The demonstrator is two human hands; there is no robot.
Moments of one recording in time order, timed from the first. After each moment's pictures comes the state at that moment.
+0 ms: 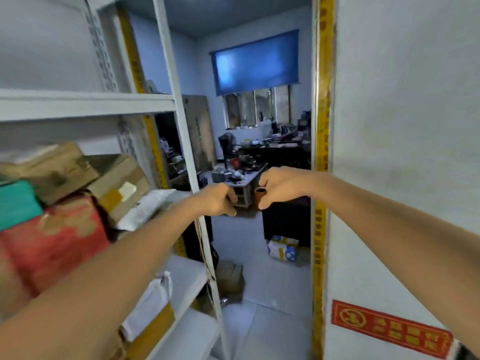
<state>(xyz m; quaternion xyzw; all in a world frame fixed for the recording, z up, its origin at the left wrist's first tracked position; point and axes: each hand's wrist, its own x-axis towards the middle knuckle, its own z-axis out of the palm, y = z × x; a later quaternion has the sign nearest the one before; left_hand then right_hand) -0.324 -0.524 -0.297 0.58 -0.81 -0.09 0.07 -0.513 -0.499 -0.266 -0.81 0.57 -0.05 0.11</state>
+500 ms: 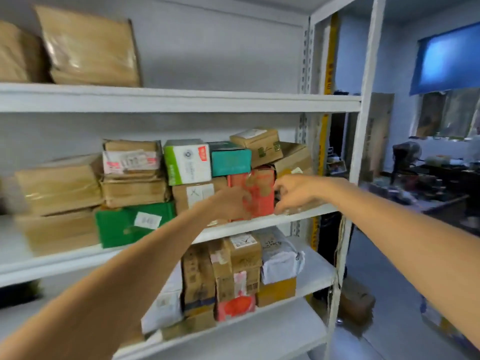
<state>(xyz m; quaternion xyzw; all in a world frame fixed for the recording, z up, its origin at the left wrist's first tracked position) -0.142 -0.309 -0.289 0.81 -0.58 -0.04 0.10 -0.286 -0.412 -0.250 -0.96 0.28 0.00 0.08</state>
